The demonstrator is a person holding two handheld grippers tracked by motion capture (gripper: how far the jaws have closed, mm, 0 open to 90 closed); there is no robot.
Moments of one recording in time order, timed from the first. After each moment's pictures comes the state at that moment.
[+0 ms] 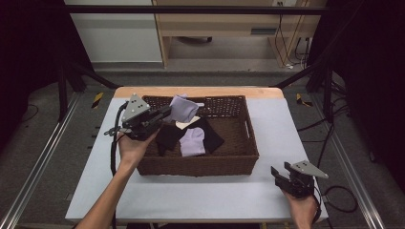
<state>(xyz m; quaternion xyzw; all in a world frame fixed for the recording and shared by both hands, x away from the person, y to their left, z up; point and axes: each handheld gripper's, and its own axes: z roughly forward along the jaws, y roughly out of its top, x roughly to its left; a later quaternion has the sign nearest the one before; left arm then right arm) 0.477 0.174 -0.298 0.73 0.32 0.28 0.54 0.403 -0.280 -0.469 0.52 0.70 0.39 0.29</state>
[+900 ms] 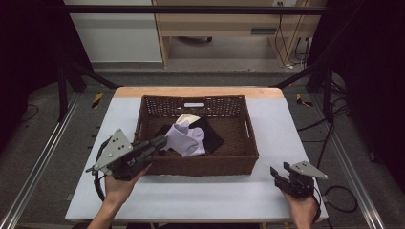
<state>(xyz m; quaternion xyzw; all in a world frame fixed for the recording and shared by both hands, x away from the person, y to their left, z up) 0.389 0.190 -0.314 0.73 0.26 0.24 0.59 0.401 -0.278 -0.467 0.52 0.70 0.39 0.29</state>
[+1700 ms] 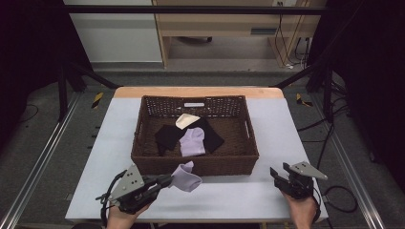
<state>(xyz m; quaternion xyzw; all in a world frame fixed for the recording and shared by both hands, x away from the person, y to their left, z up) 0.354 0.187 -0.388 0.79 0.26 0.16 0.53 0.400 -0.277 -0.468 0.52 0.70 0.39 0.29</state>
